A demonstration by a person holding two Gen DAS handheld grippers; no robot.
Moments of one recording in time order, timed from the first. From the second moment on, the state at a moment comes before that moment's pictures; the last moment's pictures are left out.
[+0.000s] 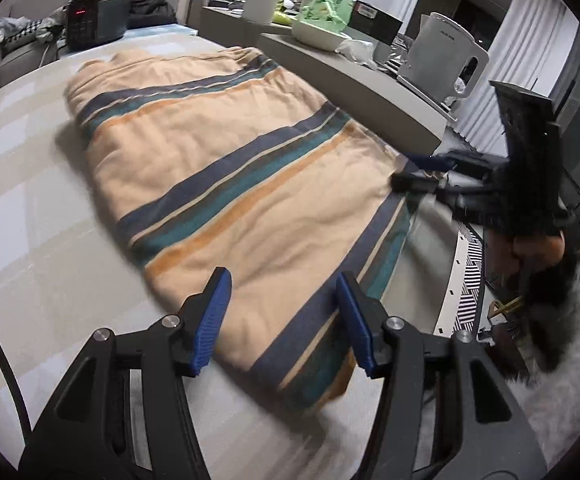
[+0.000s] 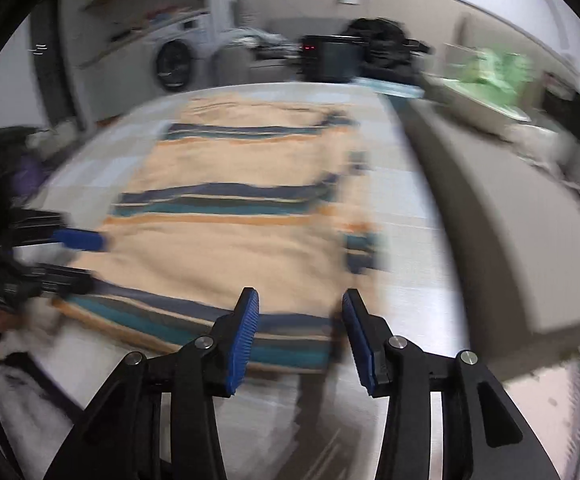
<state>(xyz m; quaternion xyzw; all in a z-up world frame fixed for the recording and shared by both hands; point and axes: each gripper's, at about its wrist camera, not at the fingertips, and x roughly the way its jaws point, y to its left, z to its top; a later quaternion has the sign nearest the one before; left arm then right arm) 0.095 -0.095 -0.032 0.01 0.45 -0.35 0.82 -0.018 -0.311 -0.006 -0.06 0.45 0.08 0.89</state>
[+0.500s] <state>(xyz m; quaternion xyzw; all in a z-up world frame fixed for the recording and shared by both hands) 0.238 -0.087 -0.013 -0.04 0.44 -0.28 0.85 0.140 -0.232 -0.004 -0.01 0.47 0.13 0.87</state>
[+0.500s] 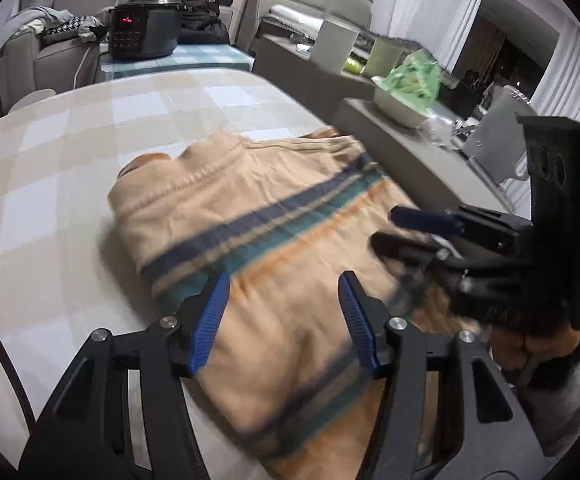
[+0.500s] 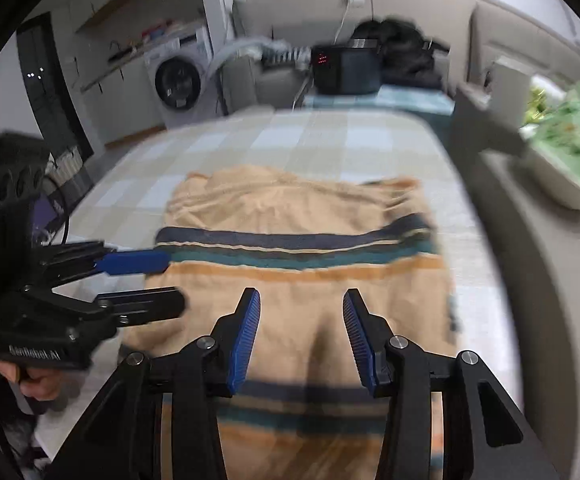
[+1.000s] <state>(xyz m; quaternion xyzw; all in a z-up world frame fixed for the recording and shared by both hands) 0.277 -0.067 -0.009 -0.04 0.44 -0.28 0.85 0.186 -0.221 0.002 -0.04 0.46 0.15 0.88</state>
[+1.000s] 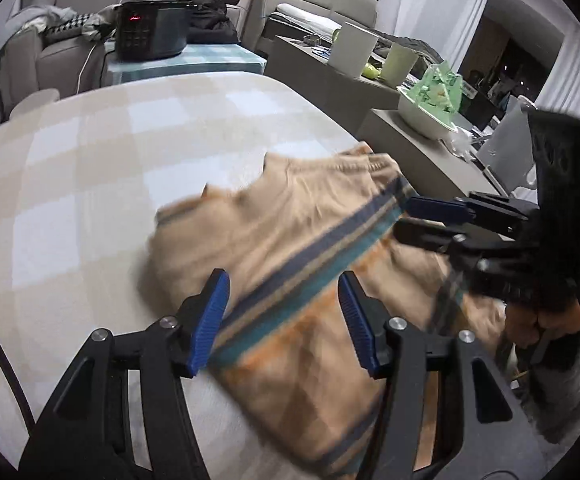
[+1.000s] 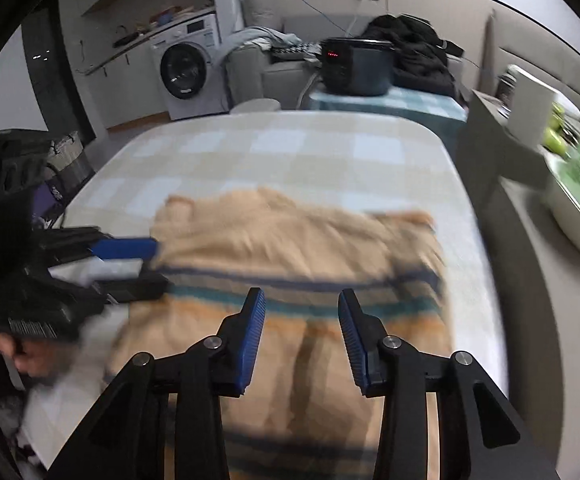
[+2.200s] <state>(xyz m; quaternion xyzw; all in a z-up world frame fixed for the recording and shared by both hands) 0.275 0.003 -0.047 -0.20 0.49 -0.21 0.82 0.187 -0.276 -0.044 0.13 0.54 0.14 0.82</state>
